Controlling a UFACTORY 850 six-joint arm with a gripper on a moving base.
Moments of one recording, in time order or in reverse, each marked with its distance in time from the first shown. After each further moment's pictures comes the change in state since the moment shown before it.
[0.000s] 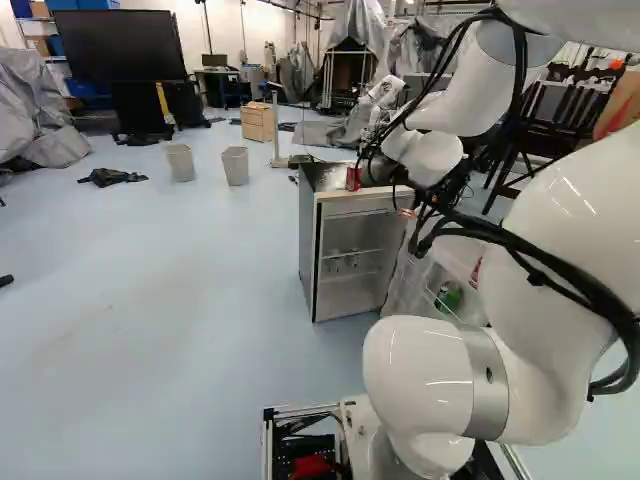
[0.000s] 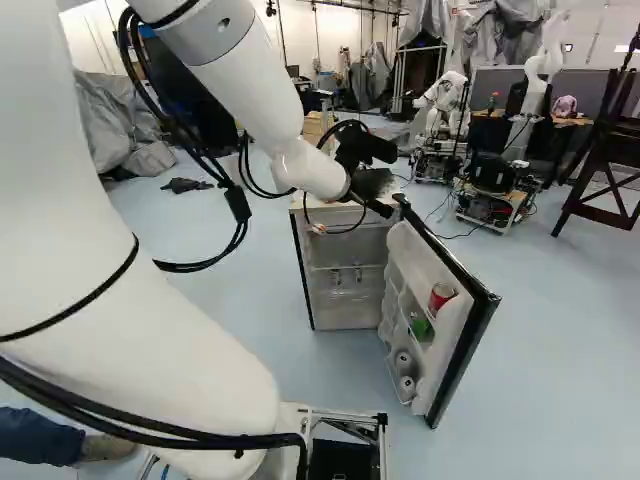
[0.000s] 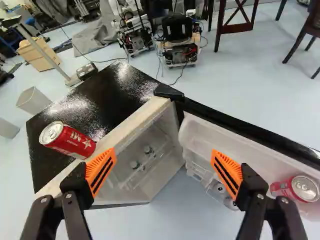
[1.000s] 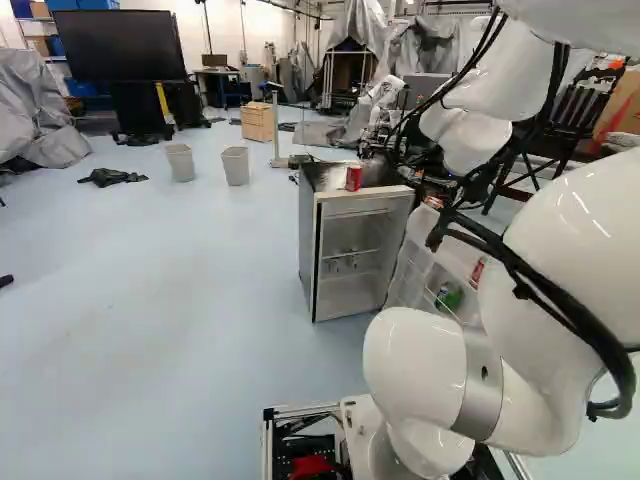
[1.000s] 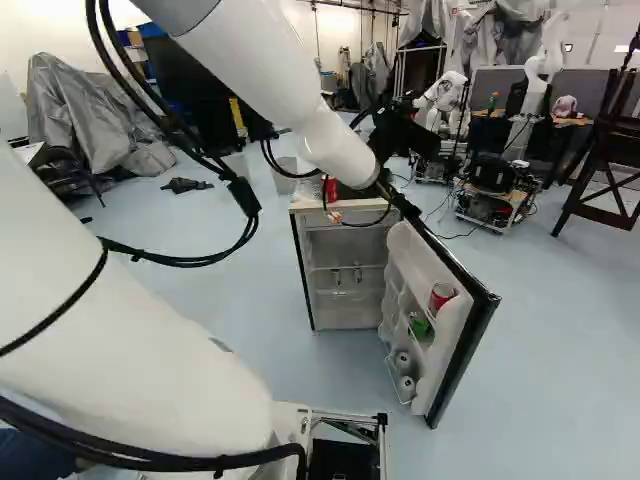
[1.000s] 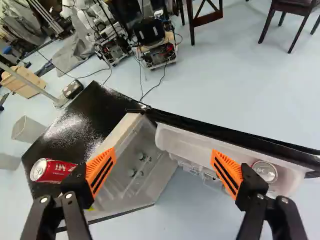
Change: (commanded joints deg) arm -10.6 4.7 -2.5 3.0 -10.8 0.0
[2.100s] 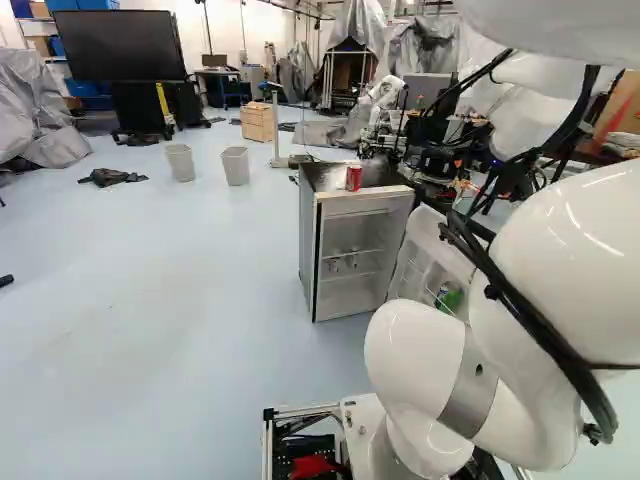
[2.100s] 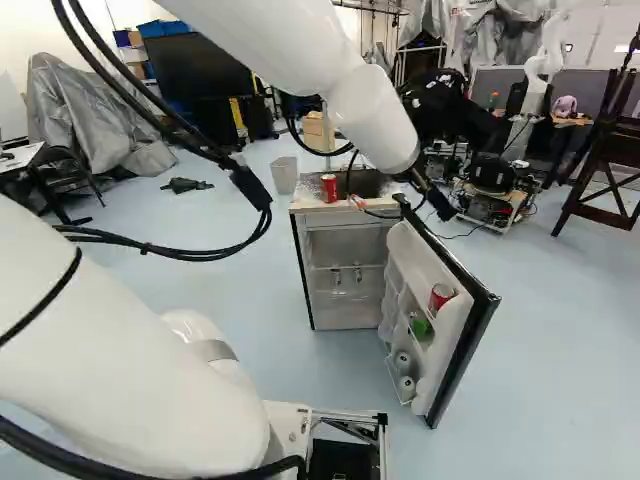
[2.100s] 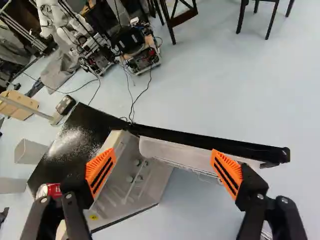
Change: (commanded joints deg) arm -12.1 3.1 -4.4 0.2 -10.8 0.0
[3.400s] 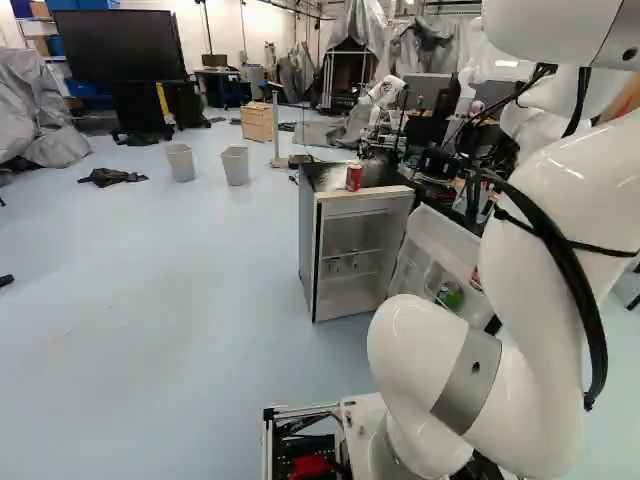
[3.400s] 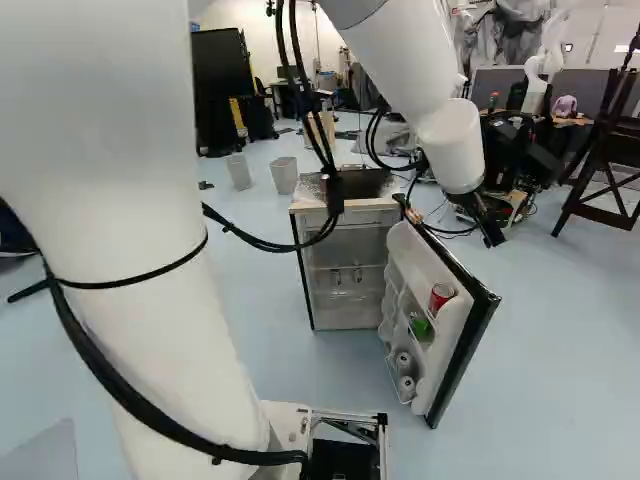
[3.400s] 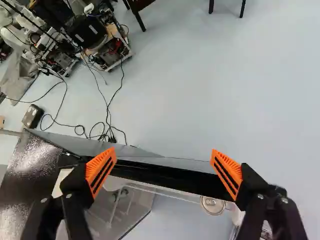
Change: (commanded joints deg) arm -7.7 -23.7 -15.4 0.0 -0.6 0.0
